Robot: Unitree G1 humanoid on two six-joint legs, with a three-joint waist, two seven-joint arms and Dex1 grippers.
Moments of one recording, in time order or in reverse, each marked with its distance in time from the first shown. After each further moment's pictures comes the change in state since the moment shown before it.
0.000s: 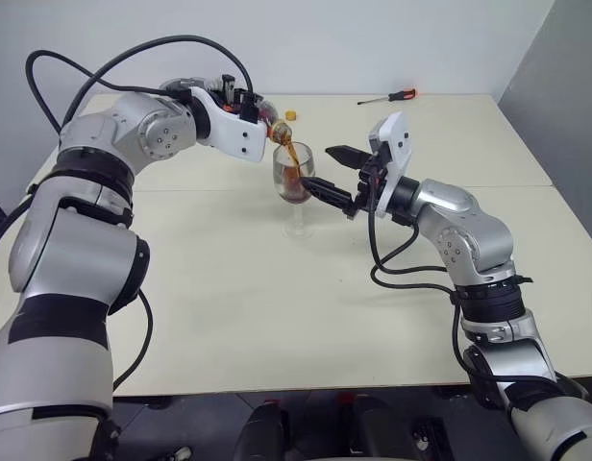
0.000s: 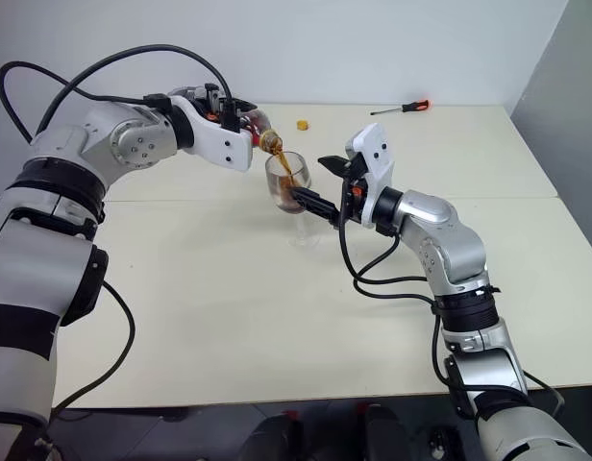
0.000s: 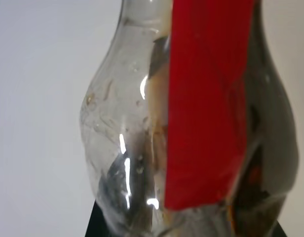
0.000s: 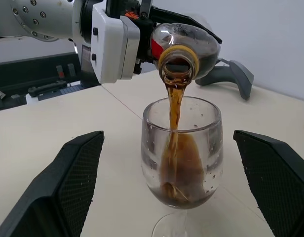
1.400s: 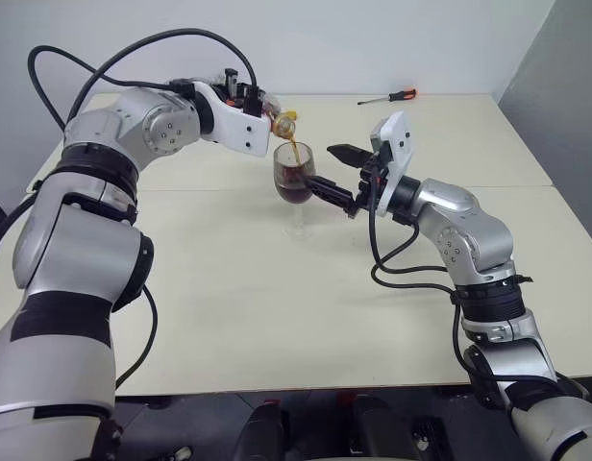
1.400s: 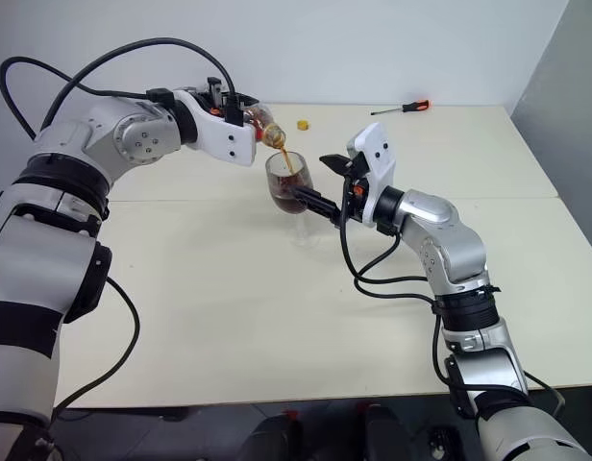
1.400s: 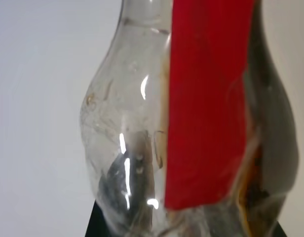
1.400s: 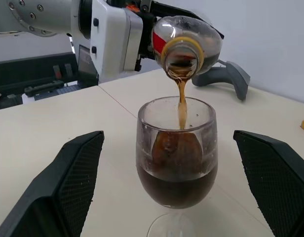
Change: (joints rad) left arm -0.012 -0.028 0.025 0.012 -0.040 0.026 -0.042; right arm -0.001 -0.003 -0.001 0.014 -0.008 -0.017 -0.001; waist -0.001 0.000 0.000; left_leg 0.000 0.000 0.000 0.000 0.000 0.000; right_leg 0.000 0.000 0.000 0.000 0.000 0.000
